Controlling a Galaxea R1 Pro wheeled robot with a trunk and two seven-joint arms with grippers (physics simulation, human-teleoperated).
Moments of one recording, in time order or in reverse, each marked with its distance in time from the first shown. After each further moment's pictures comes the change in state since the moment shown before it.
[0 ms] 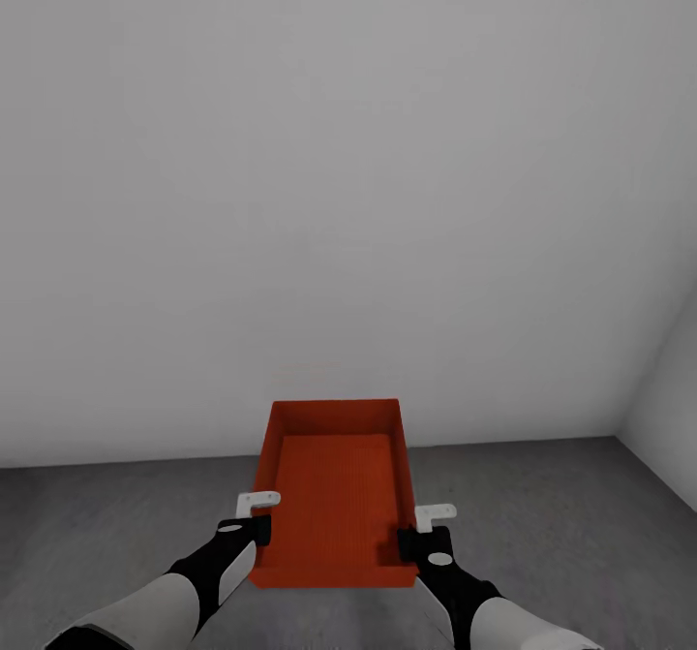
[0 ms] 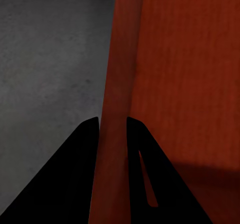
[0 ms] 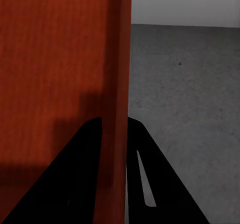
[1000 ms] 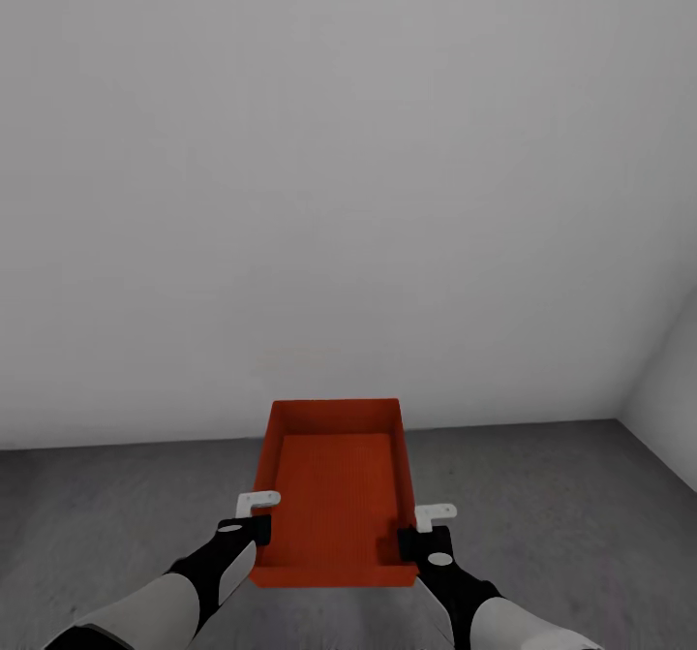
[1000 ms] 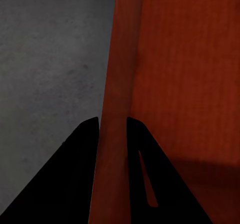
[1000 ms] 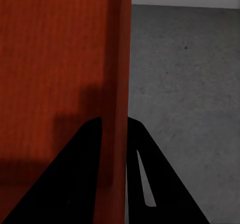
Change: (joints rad) left arm 0.000 0.000 -0.002 0.000 0.001 -0.002 0.000; right arm 0.000 0.000 0.001 0.000 0.000 -0.002 -0.001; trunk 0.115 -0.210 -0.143
